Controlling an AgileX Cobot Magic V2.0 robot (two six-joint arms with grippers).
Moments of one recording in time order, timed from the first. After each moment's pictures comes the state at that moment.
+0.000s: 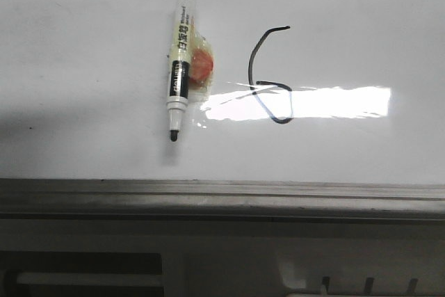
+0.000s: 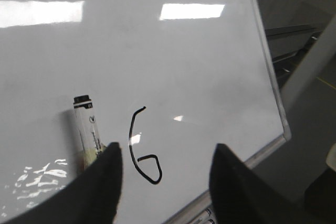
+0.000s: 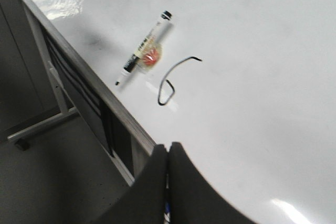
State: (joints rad) left arm -1.04 0.83 -0.63 -1.82 -0.16 1.48; right arm 1.31 0.19 -0.80 -0.53 1.13 0.35
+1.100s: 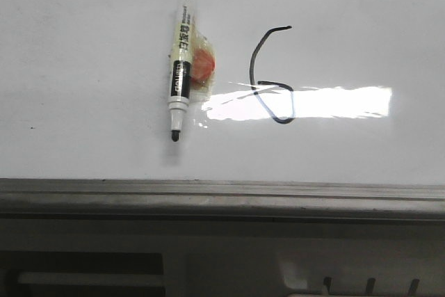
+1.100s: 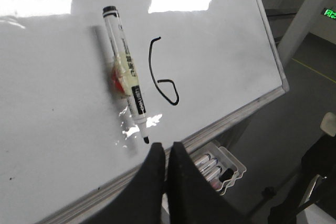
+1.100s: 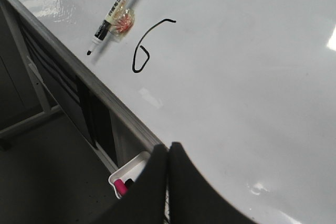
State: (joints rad) left arm -1.04 0.52 -0.29 -1.81 -0.12 1.49; right arm 1.31 0.00 -0.64 -0.56 1.16 0.35
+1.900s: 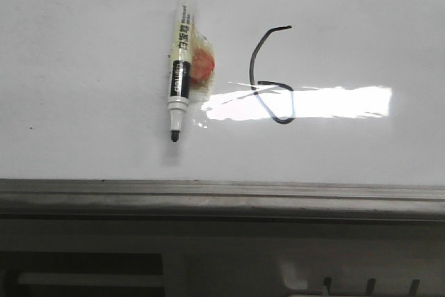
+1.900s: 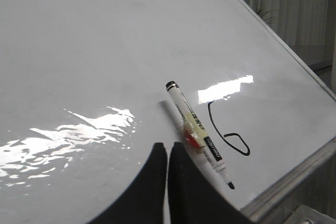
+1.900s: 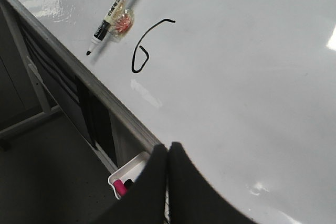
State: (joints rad) left arm -1.04 0.20 -0.02 -0.81 -0.40 0.86; right arm 1.31 0.00 -0.64 -0.56 1.16 0.35
